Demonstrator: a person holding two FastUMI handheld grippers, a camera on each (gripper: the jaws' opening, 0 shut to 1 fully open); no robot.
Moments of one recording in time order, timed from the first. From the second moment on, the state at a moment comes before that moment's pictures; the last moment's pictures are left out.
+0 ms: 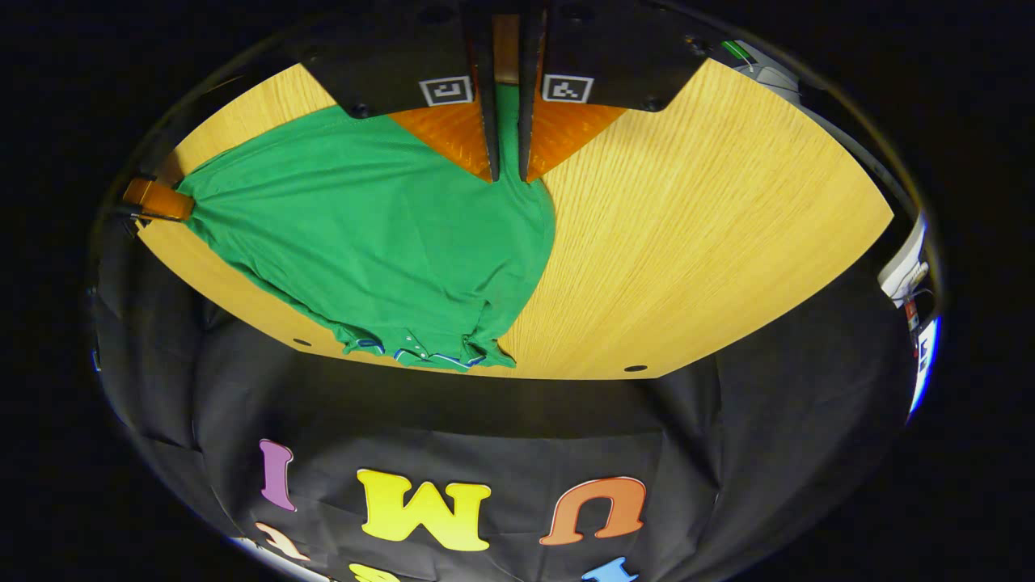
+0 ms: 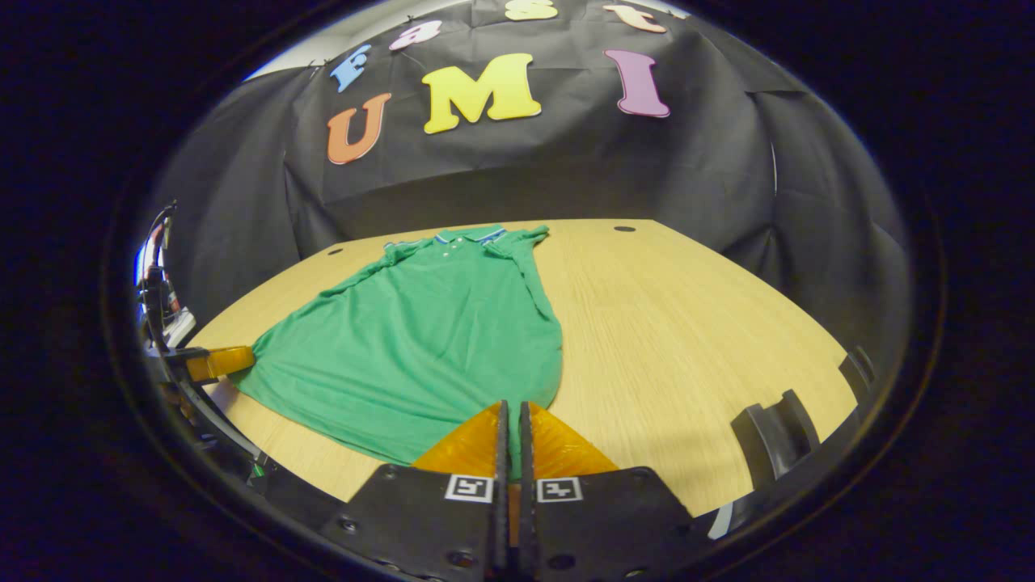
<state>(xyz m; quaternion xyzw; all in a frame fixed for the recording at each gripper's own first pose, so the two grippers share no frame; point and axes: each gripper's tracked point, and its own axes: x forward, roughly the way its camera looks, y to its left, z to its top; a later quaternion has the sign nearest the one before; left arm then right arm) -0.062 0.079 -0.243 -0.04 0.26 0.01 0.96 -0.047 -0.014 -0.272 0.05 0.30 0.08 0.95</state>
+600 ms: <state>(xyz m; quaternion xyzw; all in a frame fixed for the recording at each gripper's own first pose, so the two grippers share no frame) -0.035 0.067 -0.199 -0.04 0.22 -0.01 0.97 -0.011 -0.018 -0.230 0.05 0.27 0.09 0.96</state>
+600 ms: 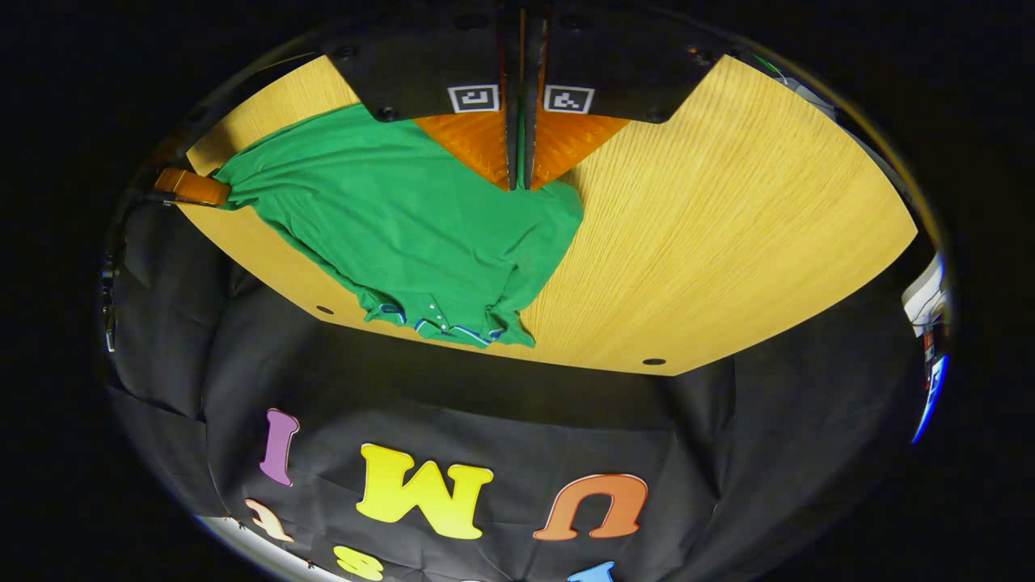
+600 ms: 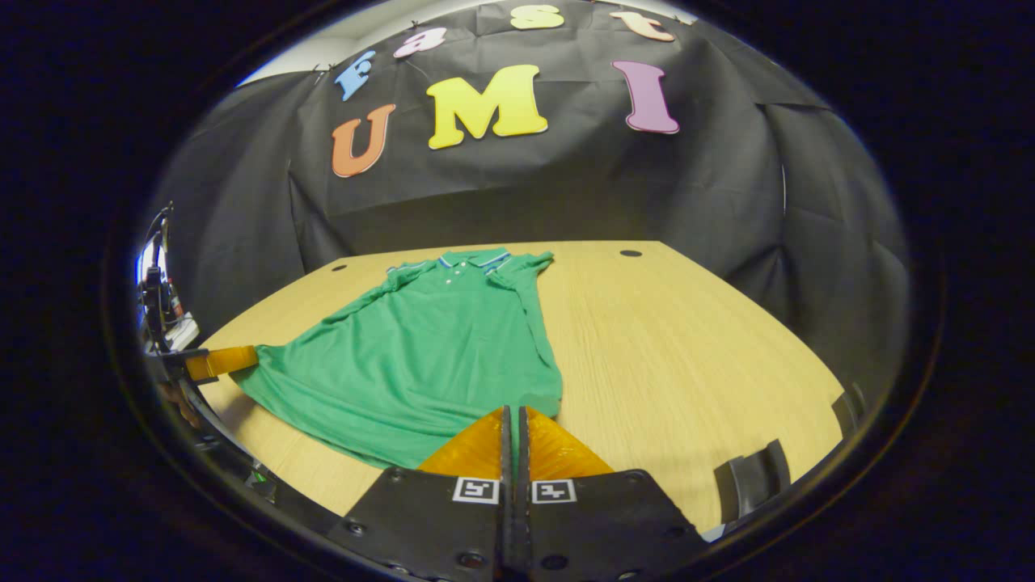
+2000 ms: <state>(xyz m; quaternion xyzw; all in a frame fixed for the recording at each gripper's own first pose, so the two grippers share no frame) 0.372 0.087 -0.123 -0.05 0.12 -0.03 0.99 0.440 0.034 -0.170 0.01 0.20 0.06 0.98</state>
